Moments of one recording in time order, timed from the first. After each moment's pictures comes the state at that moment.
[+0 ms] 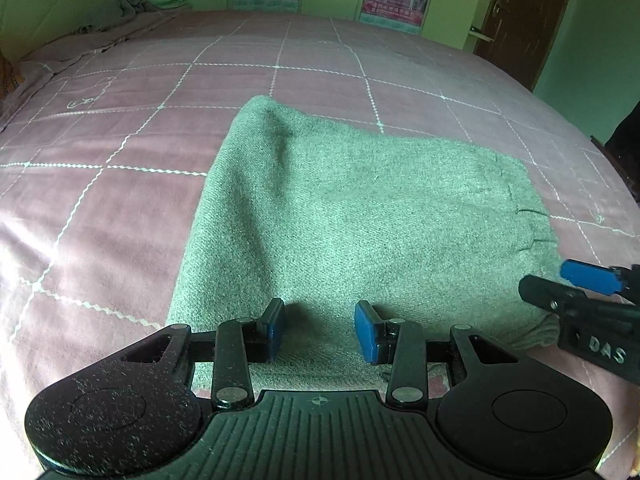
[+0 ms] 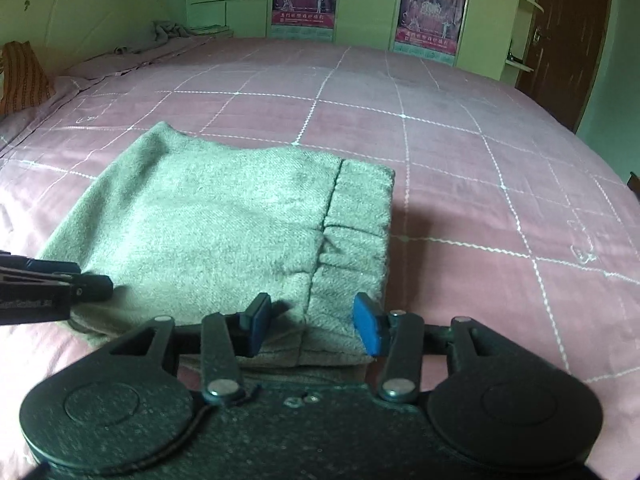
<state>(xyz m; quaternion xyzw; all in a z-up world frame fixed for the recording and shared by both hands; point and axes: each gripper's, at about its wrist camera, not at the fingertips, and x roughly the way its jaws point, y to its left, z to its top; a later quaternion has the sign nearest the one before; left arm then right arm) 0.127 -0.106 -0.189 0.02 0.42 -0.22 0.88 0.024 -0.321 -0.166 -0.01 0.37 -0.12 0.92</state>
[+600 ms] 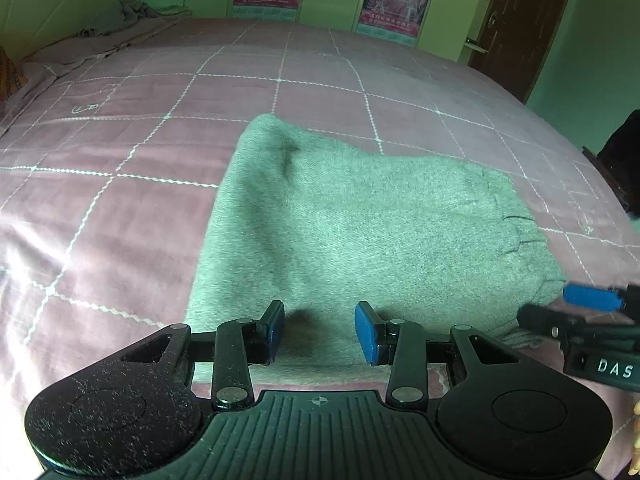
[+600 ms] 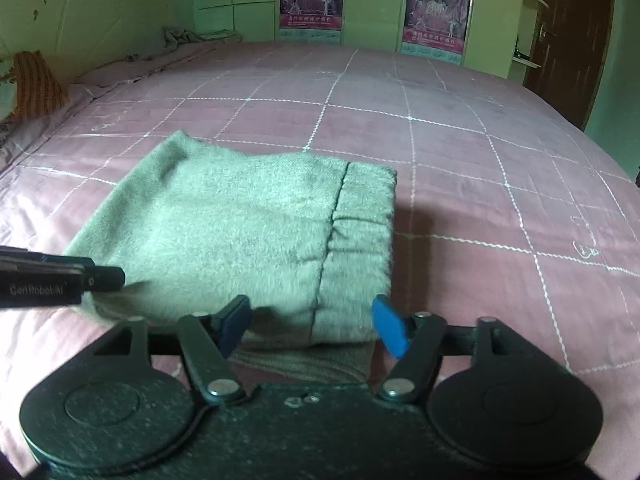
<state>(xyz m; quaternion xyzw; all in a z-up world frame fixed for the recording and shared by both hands) 0.120 -0.088 -0.172 0.01 0.42 -0.23 0.88 0.003 -0.322 -0.154 0.01 0.37 -0.10 0.92</state>
